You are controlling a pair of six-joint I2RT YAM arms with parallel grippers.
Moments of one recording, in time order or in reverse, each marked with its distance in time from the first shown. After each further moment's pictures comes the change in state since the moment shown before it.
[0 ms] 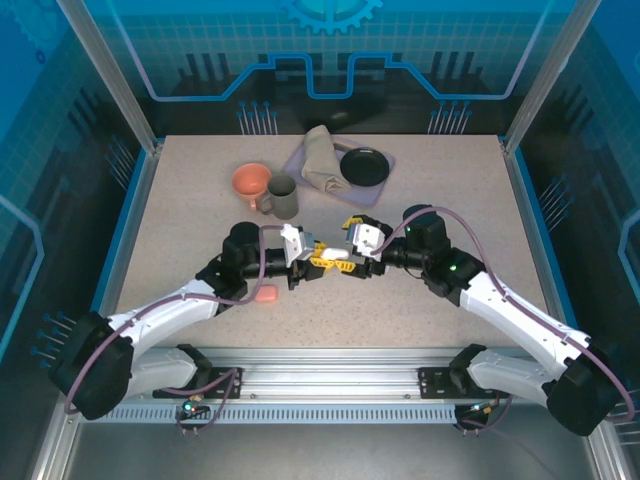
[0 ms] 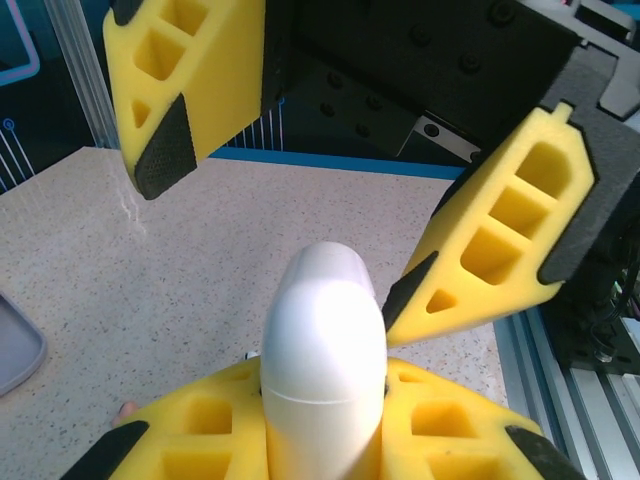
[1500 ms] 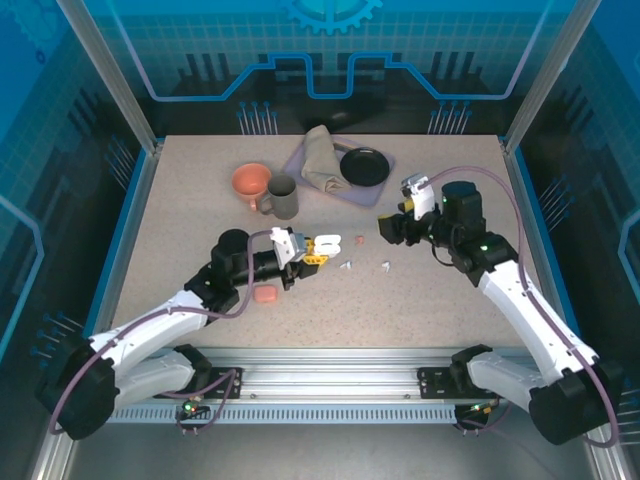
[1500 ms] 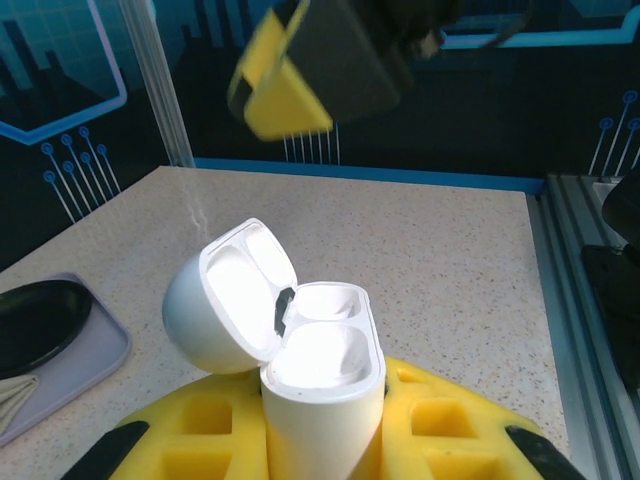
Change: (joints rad) left arm -0.014 -0.137 -0.042 -0.025 -0.145 0.021; right arm -0.301 0.002 0.116 -0.267 0.129 0.642
